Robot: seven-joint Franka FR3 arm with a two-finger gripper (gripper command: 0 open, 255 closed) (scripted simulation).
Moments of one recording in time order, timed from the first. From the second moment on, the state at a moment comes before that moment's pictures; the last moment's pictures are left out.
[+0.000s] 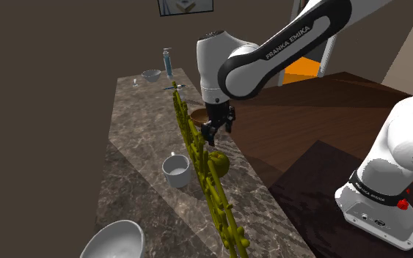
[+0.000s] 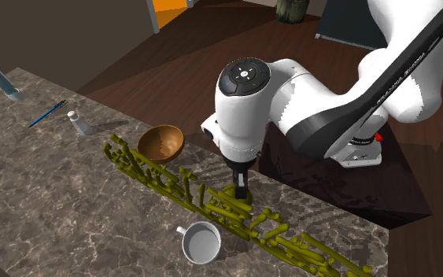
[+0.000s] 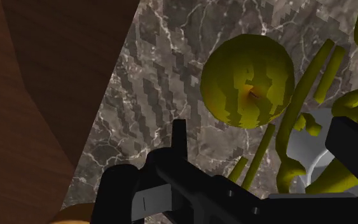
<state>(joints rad) 0.20 -0.01 0.37 -2.25 -0.01 2.18 0.47</state>
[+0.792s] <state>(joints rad) 0.22 0.11 0.38 -2.27 -0.05 2.30 0.53</state>
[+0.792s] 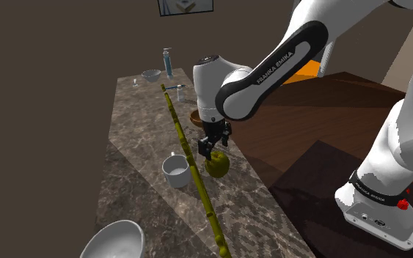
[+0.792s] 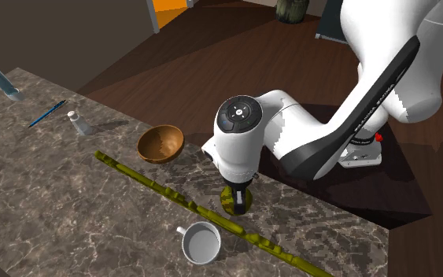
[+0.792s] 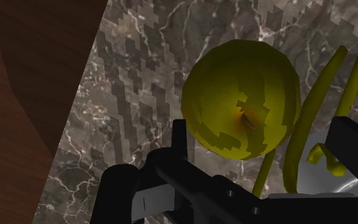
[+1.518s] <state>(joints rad) 0.22 0.11 0.38 -2.26 -0.05 2.30 0.53</state>
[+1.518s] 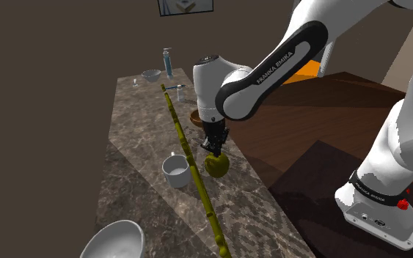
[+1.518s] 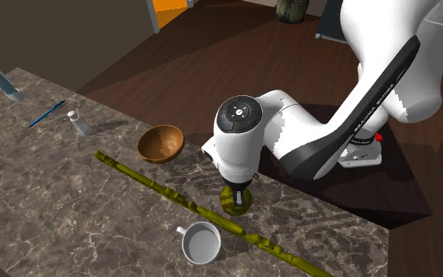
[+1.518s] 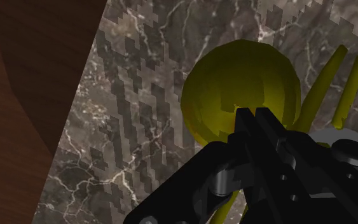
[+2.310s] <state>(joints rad) 0.21 0.04 0.38 -2.23 -0.02 2.20 0.50</state>
